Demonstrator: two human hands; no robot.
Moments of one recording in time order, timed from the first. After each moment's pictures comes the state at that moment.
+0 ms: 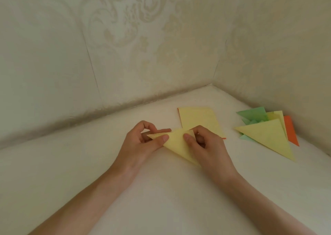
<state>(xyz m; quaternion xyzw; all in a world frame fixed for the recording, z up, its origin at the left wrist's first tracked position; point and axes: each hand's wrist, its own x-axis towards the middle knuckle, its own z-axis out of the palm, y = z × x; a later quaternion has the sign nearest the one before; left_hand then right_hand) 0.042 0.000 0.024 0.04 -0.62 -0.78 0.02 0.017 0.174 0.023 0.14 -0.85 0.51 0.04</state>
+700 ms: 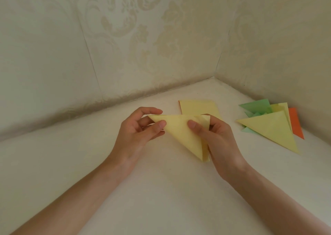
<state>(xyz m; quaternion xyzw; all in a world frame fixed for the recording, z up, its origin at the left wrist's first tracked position) 0.044 -0.001 0.029 -0.02 -0.61 -0.79 0.07 0.019 0.175 0.035 0.05 -0.68 0.73 -0.05</state>
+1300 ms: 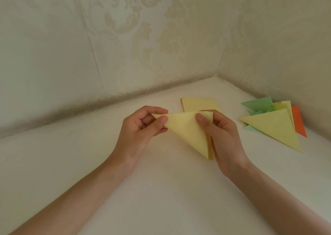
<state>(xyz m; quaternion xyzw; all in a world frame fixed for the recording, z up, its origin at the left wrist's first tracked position) 0.047 0.002 0.030 -0.03 -0.63 -0.77 0.11 0.018 0.176 0.031 0.03 -0.68 0.73 -0.01</state>
